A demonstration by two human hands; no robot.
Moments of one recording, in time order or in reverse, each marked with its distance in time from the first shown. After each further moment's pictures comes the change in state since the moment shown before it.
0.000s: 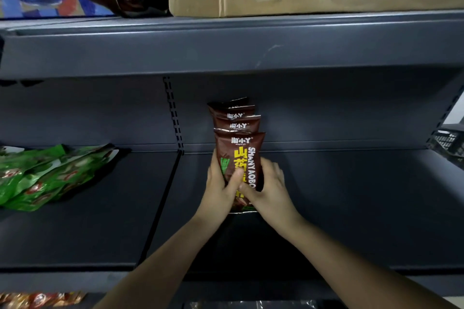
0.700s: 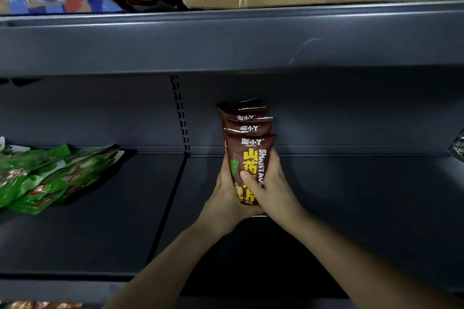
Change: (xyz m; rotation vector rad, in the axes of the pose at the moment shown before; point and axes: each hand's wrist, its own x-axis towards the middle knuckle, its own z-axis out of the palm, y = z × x) left_hand 0.005 -0.014 -0.009 0.177 -0.151 -0.016; right_hand 0.028 0.000 0.009 0.033 -0.064 -0.003
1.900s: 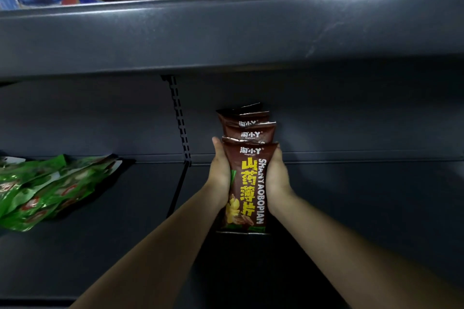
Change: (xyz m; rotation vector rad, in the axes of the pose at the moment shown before) left_hand 0.067 0.041 -0.015 -0.636 0.242 -0.399; right_hand 0.050 -0.025 0.016 0.775 0.200 0.517
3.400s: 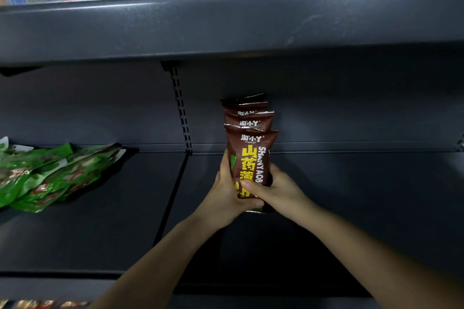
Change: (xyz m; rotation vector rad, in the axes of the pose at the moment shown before) left_hand -0.035 -0.055 -0.042 0.677 -0.311 0.337; right_hand -0.039 0.010 -0.052 -0.708 -0.361 -0.243
